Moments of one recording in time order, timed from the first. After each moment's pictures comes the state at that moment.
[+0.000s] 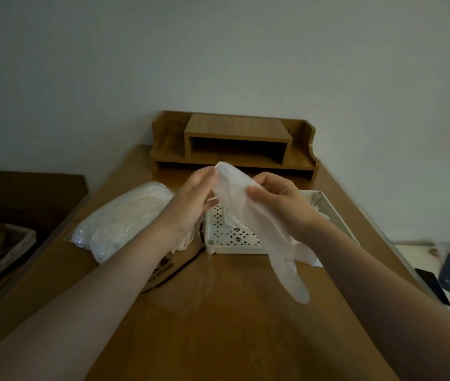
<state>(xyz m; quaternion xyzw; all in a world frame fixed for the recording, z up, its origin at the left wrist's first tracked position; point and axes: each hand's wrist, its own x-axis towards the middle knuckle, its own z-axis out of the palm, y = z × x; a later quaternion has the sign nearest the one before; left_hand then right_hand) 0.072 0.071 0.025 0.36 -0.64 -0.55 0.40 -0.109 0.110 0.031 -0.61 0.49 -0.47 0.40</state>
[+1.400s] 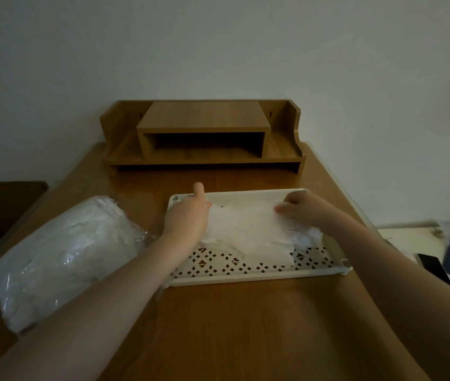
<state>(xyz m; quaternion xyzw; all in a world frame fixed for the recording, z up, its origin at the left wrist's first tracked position) -0.033 -0.019 -0.033 0.58 -0.81 -0.05 0.12 -0.263 0.027 -0.027 -0.56 0.76 -0.18 0.26</state>
